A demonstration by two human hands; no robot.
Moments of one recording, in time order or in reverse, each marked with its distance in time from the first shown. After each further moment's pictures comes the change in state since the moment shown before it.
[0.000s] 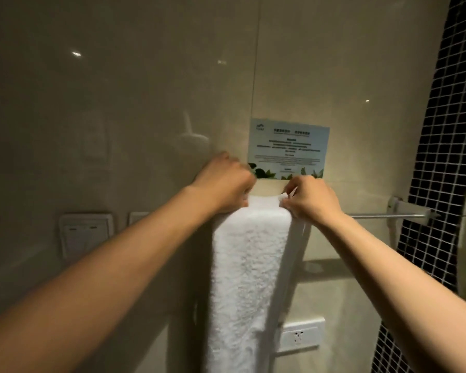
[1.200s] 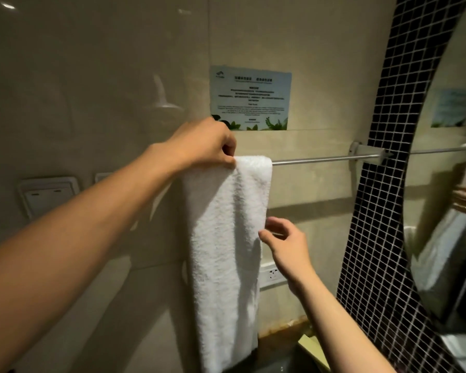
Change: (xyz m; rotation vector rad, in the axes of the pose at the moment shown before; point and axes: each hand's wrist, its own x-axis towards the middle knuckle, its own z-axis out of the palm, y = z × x) left_hand -0.002 0.029 -0.008 -0.339 -0.111 -0.046; right_hand -0.166 0.057 0.106 0.981 0.033 0.421
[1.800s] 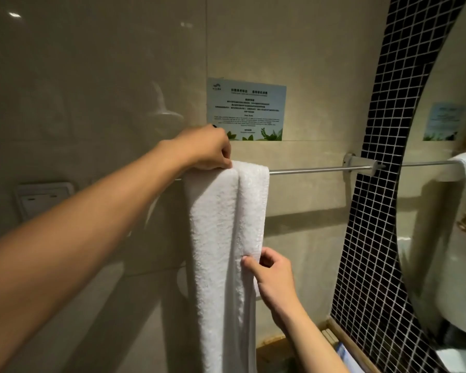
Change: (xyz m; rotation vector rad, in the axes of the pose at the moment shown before) left_hand 0.023 -0.002 0.002 0.032 -0.125 -0.115; right_hand -0.040 0.002 0.008 0.215 -0.151 0.039
